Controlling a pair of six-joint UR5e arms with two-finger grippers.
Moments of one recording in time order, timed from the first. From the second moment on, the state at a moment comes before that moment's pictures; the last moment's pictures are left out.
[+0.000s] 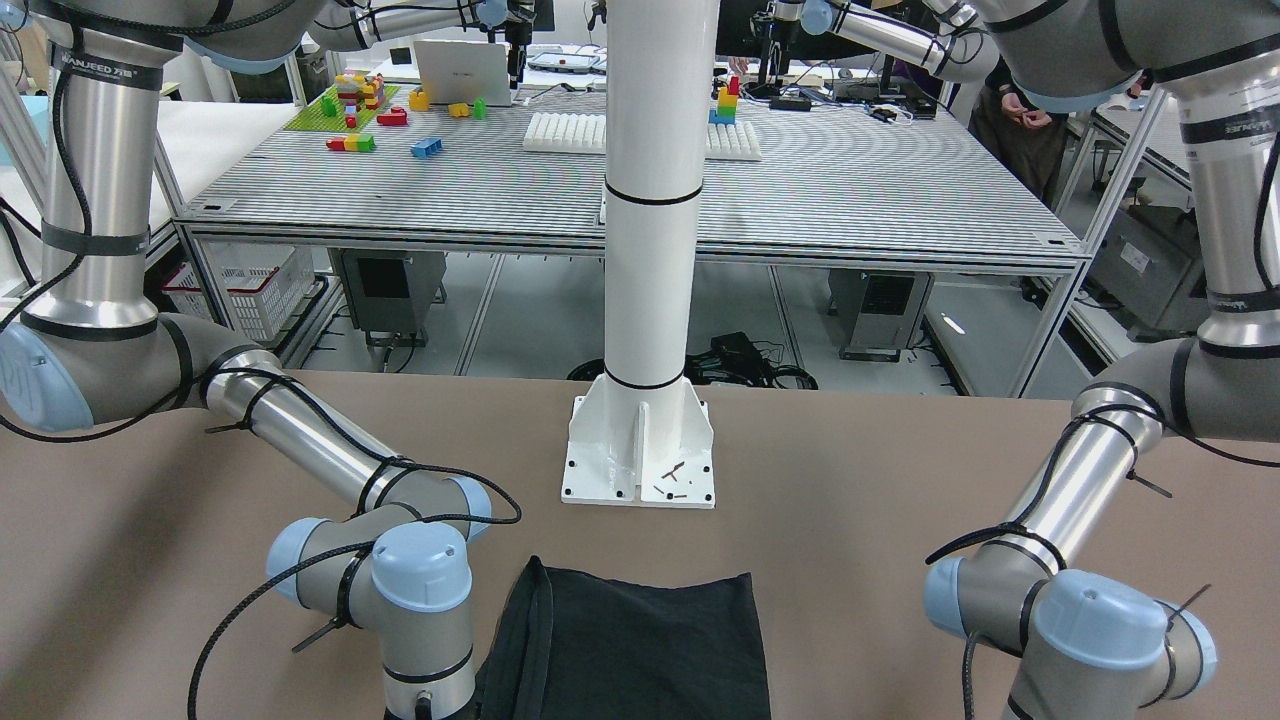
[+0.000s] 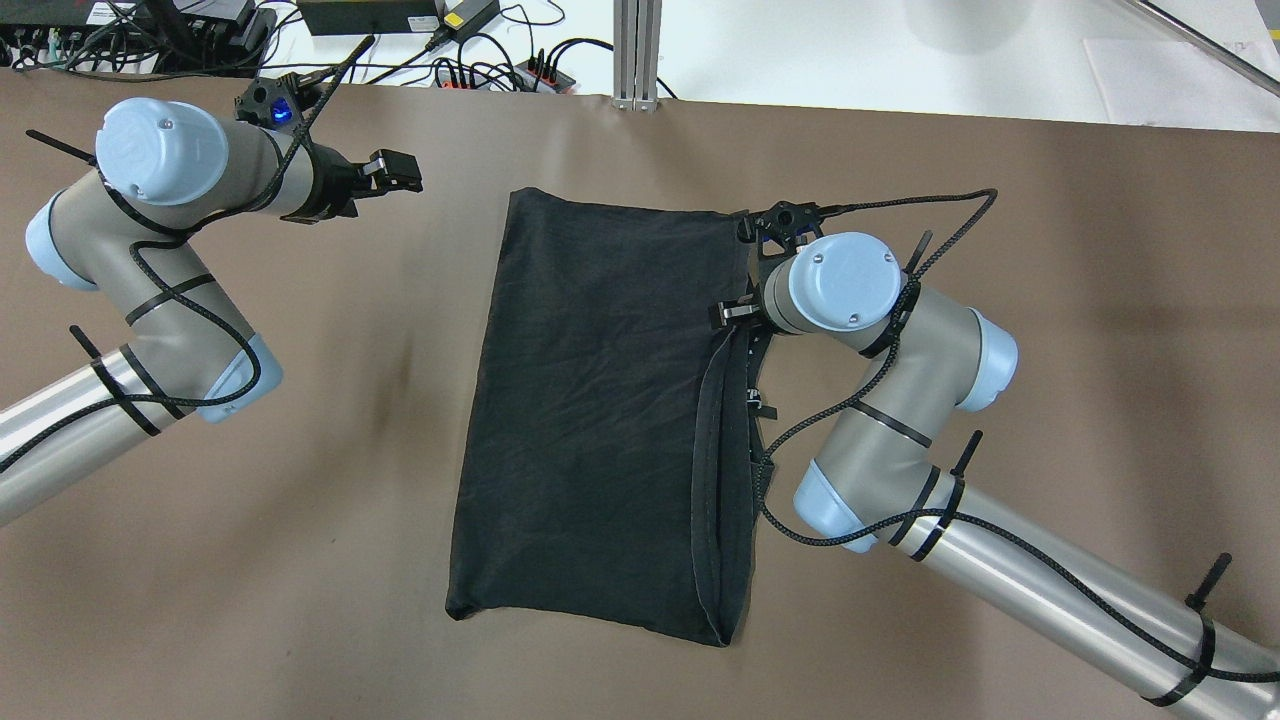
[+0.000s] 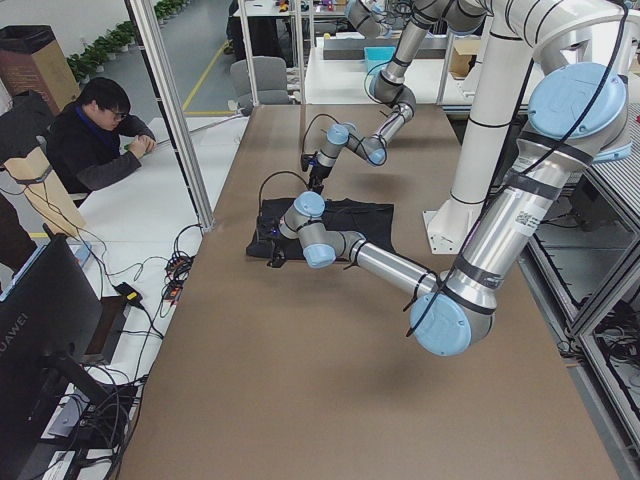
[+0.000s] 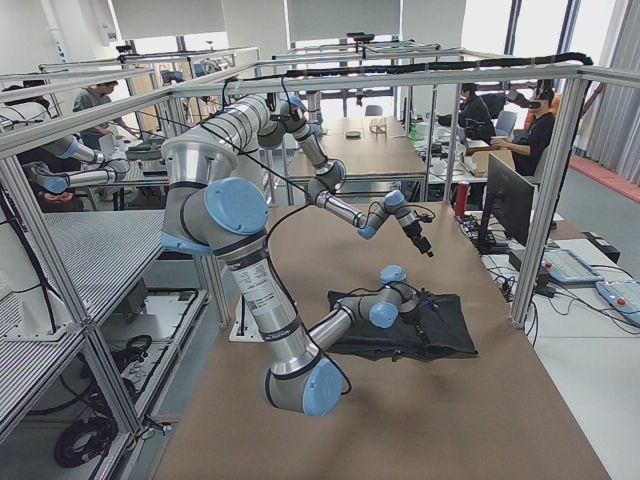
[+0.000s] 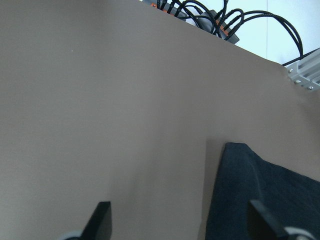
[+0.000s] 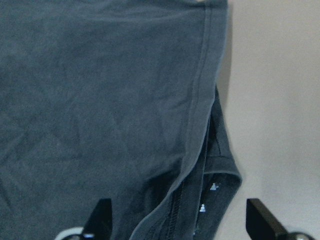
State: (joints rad) left arm -0.92 -2.12 -1.43 -2.29 -1.81 -1.37; right arm 0.66 -0.91 1.48 -1.23 1.63 0.98
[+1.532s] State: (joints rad) left arm -0.89 -2.09 -1.42 -2.34 -1.79 -1.37; right arm 0.56 -0.91 1.47 -1.38 1.51 1.00
